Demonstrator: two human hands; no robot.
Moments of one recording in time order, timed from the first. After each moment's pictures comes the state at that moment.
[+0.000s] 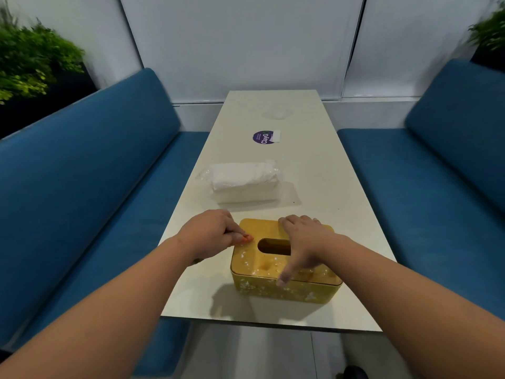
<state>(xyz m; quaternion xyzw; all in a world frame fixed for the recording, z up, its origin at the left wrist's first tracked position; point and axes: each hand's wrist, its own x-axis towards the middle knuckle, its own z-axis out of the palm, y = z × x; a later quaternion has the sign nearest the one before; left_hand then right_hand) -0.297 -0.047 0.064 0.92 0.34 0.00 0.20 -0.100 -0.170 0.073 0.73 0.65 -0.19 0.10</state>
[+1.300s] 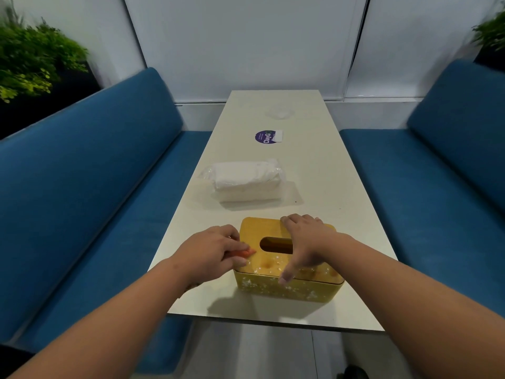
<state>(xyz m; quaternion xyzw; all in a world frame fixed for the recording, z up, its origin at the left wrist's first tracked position) -0.322 -0.075 0.046 0.95 0.27 0.02 0.14 -0.100 -0.170 0.072 0.73 0.64 -0.19 0.10</state>
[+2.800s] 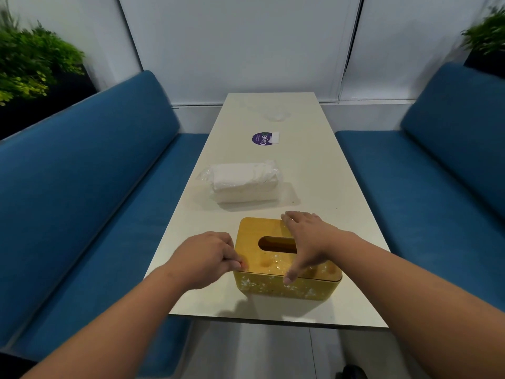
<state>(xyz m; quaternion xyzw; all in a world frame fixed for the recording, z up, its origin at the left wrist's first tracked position) -0.328 -0.091 0.061 0.95 0.29 0.00 0.14 -0.092 -0.178 0.073 0.73 0.65 -0.19 0.10</state>
